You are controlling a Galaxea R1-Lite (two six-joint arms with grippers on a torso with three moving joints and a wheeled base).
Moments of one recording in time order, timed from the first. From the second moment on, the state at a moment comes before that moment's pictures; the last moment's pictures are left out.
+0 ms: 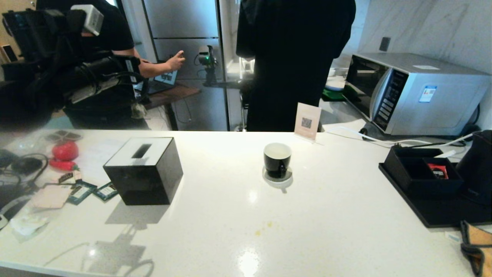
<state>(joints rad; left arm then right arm) -0.05 1.74 -1.33 -0.46 -0.05 0.01 0.00 0.00 -0.01 0.03 0.01 -0.06</state>
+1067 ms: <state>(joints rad) 0.09 1.67 -1.02 -0.47 -0.06 0.02 0.00 0.00 -0.01 0.03 0.01 -0.06</state>
